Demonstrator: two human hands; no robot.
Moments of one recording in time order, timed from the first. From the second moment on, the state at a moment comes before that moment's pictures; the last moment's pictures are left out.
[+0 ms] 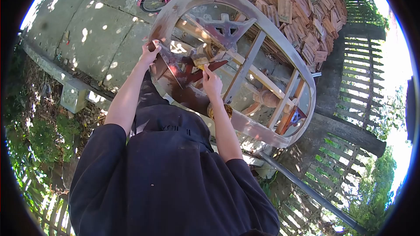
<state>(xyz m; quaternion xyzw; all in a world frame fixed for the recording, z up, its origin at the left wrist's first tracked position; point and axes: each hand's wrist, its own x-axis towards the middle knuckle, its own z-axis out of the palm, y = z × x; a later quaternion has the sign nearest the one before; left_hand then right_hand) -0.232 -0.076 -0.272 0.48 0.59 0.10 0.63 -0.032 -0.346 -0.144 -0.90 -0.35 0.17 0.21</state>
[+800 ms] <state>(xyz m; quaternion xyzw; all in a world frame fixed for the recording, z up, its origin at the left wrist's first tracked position) -0.234 -0.071 -0.254 0.49 0.60 0.06 0.63 -0.037 -0.321 -0.160 -0.91 -0.37 0.08 0.20</state>
